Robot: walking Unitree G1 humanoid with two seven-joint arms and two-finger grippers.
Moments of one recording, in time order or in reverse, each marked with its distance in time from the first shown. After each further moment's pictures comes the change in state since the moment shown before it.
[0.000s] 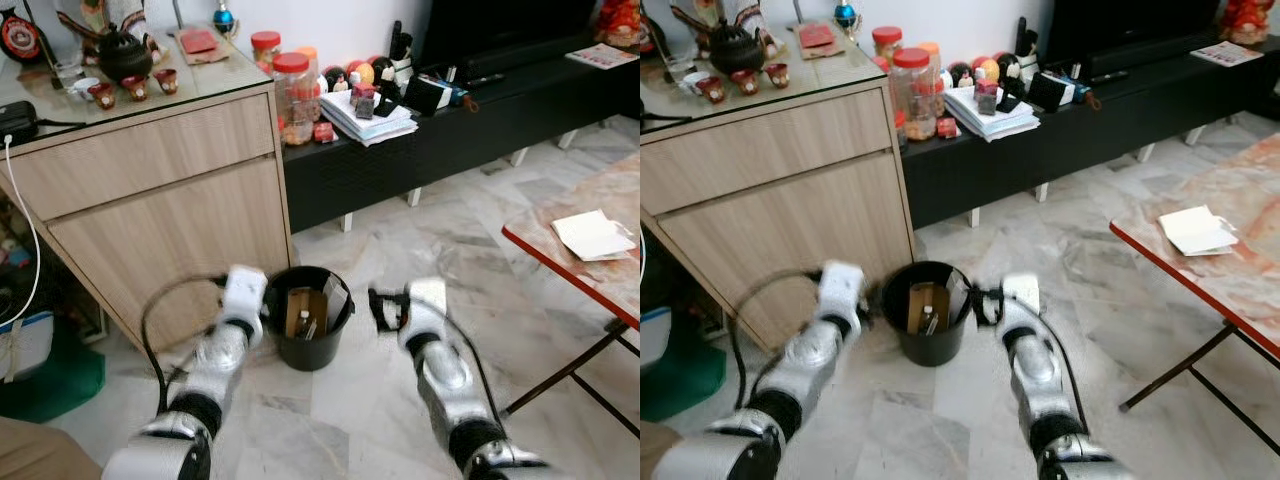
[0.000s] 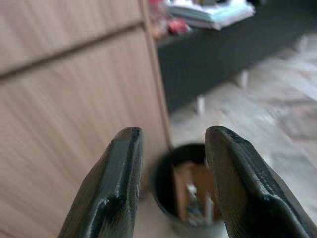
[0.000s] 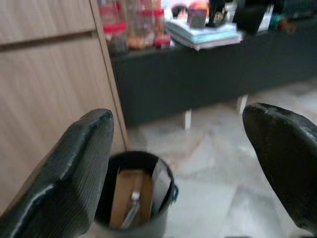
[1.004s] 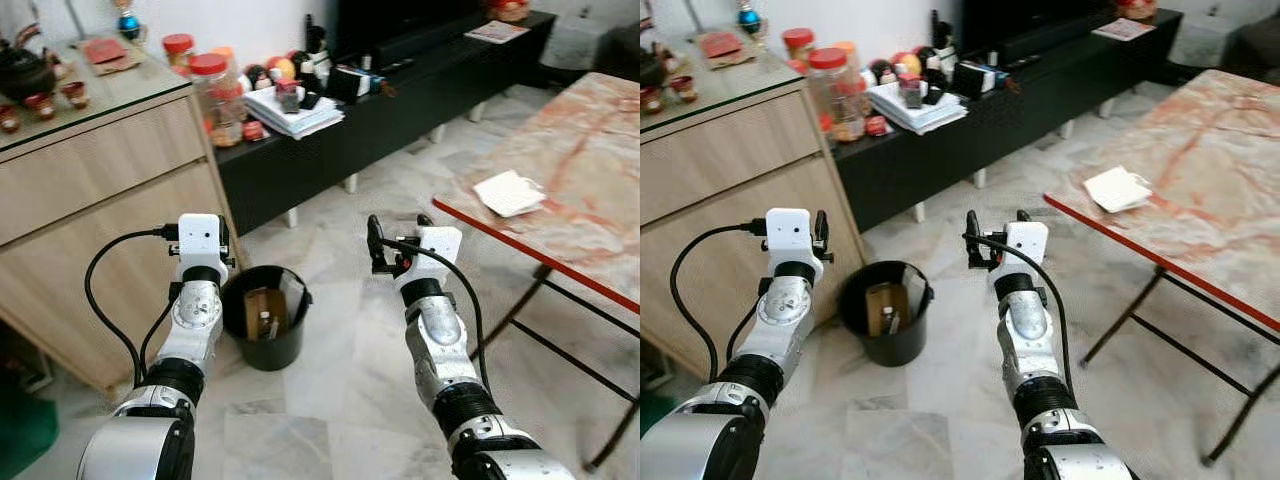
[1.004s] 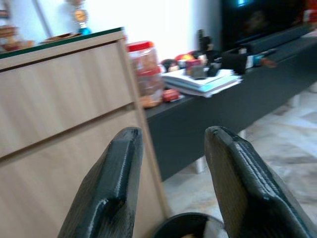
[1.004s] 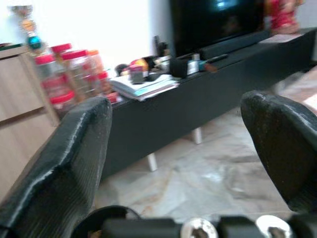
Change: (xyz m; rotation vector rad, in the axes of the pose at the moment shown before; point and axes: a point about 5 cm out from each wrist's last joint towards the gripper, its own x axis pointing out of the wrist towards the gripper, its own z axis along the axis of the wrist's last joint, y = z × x) left arm 0.010 0.033 0.044 0.007 -0.206 0.252; right arm 0.019 0.016 0.056 0.102 -0.253 -0.002
